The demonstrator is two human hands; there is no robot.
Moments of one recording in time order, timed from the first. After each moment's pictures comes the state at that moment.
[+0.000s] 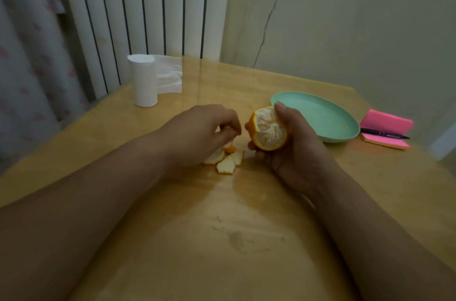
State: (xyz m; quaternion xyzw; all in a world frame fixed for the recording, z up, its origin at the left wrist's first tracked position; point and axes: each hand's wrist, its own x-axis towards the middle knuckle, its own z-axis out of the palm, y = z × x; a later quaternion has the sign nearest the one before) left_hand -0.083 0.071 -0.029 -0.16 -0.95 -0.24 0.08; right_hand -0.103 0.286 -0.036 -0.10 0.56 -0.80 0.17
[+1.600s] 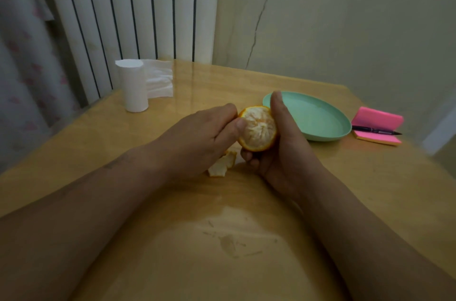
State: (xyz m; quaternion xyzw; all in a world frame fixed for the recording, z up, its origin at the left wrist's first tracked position) left_hand -0.081 0.090 -0.037 -0.25 -0.91 -0.29 0.17; right_hand -0.088 0.278 -0.029 -0.10 0.60 -0.78 0.18
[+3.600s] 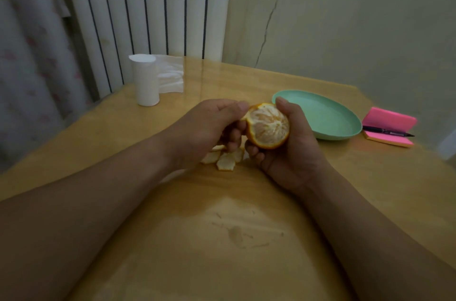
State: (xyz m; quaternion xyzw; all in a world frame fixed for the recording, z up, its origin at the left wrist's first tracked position) left_hand -0.071 0.096 -0.029 -0.14 -0.73 -0.67 -0.01; right_hand -0.096 0.276 -0.038 -0.13 0.53 -0.81 0.23
